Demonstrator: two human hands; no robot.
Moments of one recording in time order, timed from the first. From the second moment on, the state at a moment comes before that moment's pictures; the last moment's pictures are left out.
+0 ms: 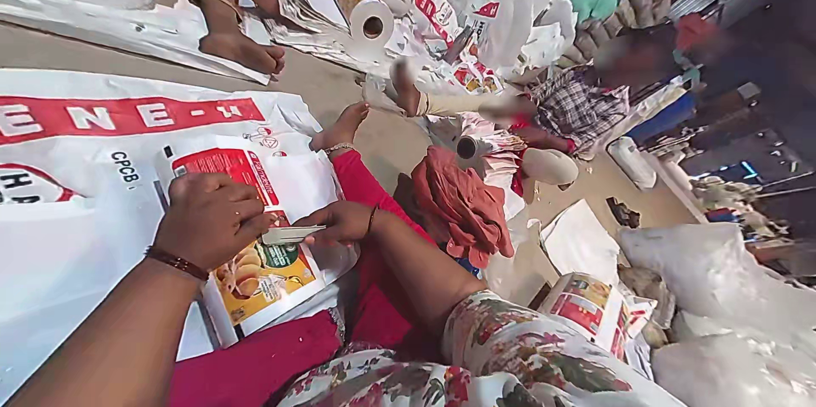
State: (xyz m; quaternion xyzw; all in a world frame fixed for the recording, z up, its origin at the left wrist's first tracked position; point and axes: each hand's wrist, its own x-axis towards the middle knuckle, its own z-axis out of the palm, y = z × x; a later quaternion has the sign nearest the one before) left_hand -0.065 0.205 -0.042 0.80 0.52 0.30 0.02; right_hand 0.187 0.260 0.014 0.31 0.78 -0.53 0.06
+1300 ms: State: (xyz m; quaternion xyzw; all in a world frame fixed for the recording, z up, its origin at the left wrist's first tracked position) left_hand -0.066 0.208 -0.030 0.83 0.51 0.20 0.11; right_hand 0.197 0.245 0.035 0.33 0.87 -0.33 0.17
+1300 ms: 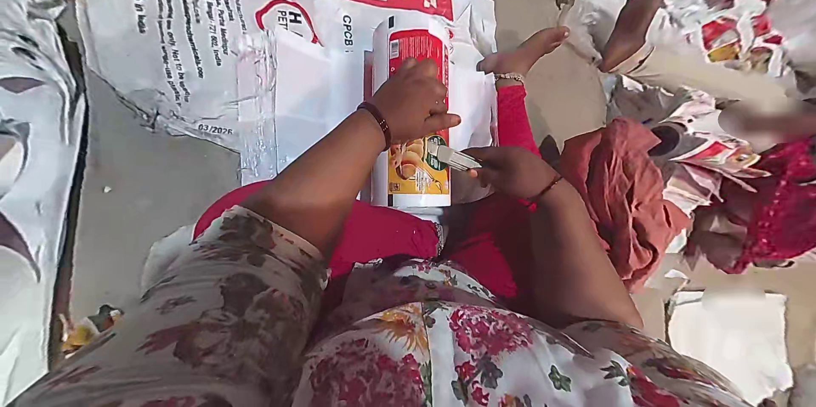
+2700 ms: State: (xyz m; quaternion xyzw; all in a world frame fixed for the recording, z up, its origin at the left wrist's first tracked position) left_hand -0.069 0.196 -0.050 0.74 0.51 0.43 0.14; right_hand 0.129 0.120 0.099 0.36 0.87 -0.14 0.30
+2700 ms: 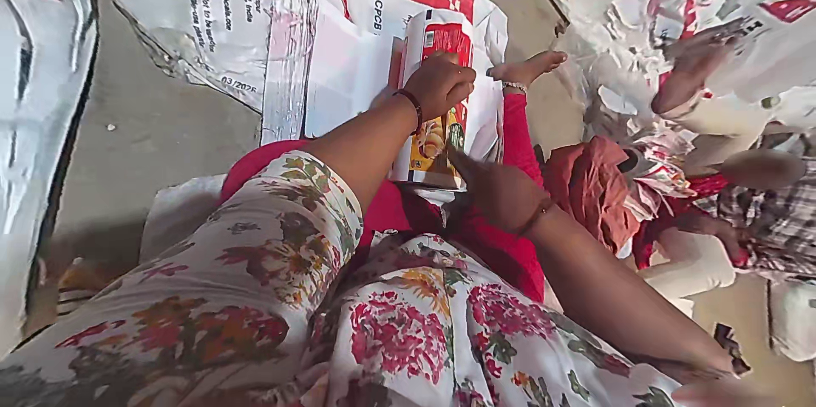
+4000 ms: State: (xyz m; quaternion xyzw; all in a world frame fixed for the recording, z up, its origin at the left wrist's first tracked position) left_hand -0.067 0.176 -0.028 0.74 0.60 0.25 0.15; right_hand 0.124 0.101 0.097 0.38 0.84 -0.13 0.35
